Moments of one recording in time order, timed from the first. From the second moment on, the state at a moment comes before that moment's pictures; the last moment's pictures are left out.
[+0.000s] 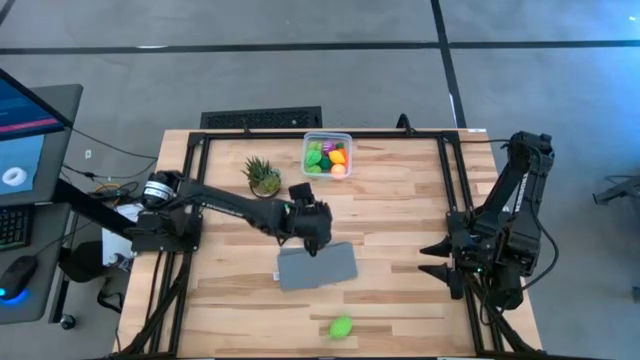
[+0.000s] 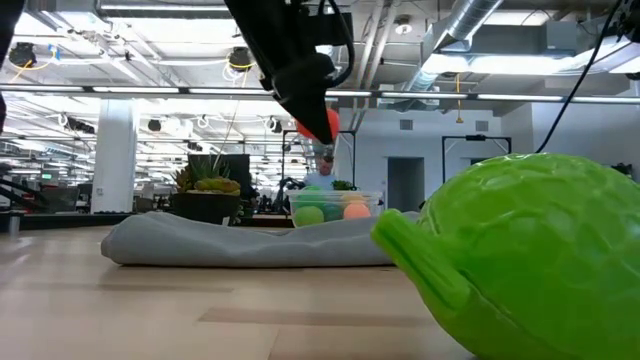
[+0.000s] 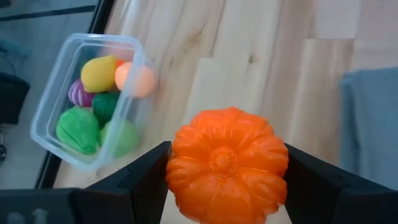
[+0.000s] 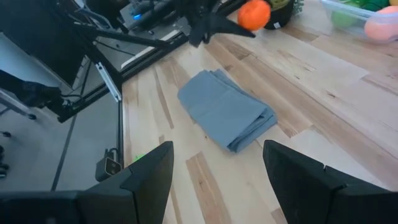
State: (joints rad) left arm -0.16 1.82 1.40 -0.63 -0.58 -0.16; right arm 1.24 1.00 0.75 -0.84 1.08 1.52
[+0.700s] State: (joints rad) left arm 0.14 1.77 1.40 -0.44 -0.37 0.08; right arm 1.20 1.00 0.75 -0.85 1.08 1.54
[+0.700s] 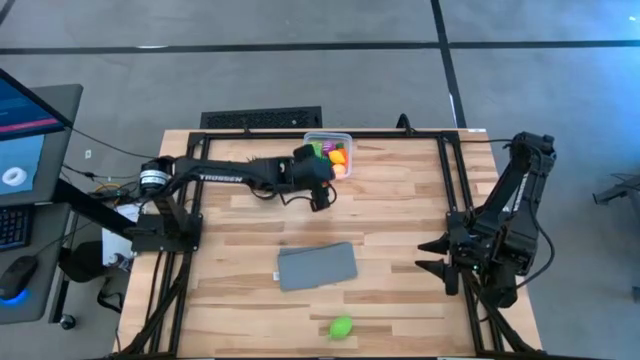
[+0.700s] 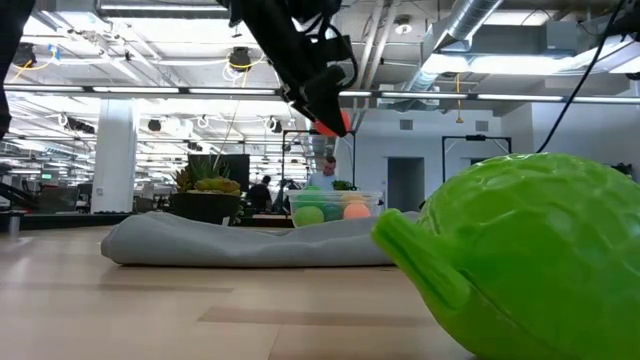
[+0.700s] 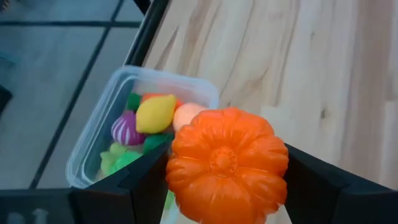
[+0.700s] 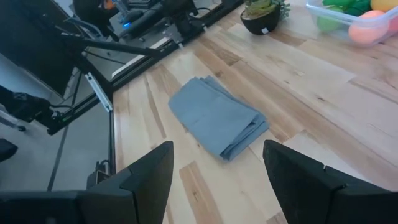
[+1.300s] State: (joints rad) left arm 0.43 1.78 1.37 -0.23 -0.02 0.14; right arm 1.08 1.00 0.75 -0.85 1.08 1.54
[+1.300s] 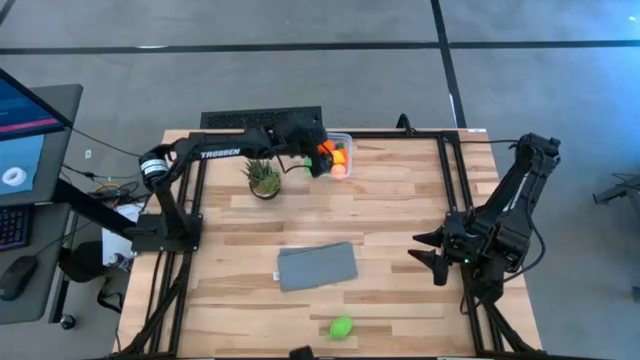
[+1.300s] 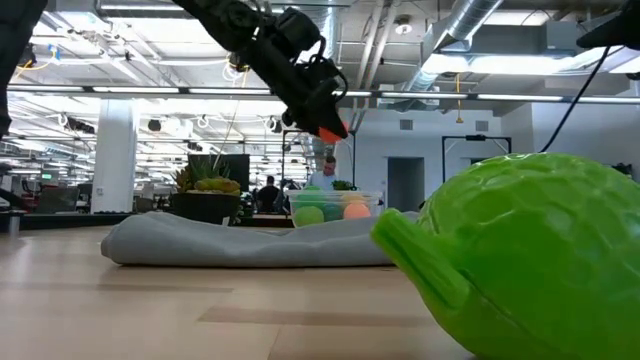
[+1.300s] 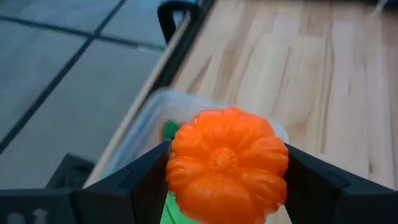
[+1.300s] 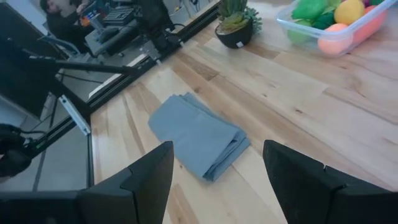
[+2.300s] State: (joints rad) left arm 0.61 1.95 1.37 -0.06 0.12 -0.01; right arm 0.99 1.02 0.75 -0.87 1.07 1.54
